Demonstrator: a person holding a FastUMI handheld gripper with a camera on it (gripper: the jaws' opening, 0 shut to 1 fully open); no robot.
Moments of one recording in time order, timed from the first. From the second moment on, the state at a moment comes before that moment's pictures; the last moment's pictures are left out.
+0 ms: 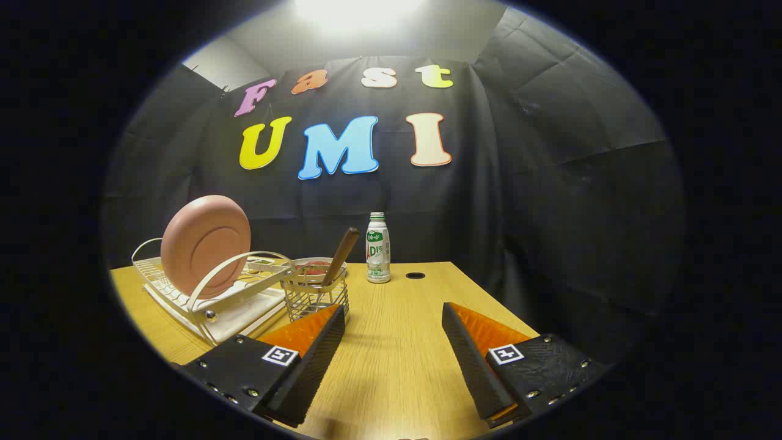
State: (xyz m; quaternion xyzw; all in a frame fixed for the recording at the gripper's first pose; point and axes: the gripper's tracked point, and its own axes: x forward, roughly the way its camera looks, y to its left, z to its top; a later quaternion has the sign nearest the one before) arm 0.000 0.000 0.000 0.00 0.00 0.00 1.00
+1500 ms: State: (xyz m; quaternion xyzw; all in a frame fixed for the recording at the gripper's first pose) arm -0.122 0.069 0.224 0.02 -0.04 0.01 1.00
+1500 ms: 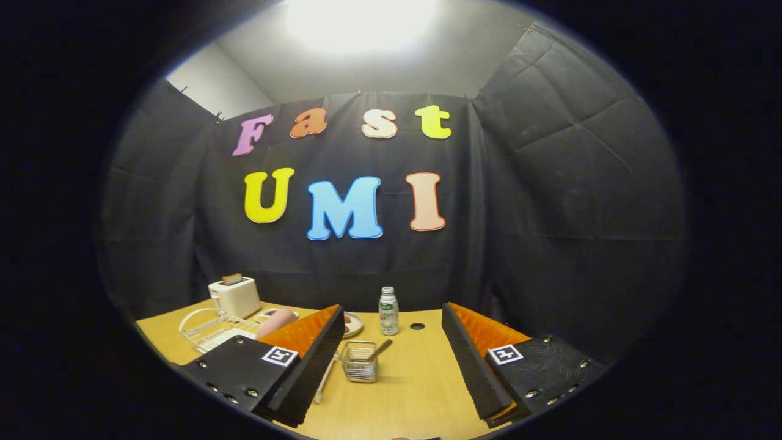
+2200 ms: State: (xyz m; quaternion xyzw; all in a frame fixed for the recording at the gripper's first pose) arm -0.018 0.210 0.223 0.05 0.11 0.17 0.98
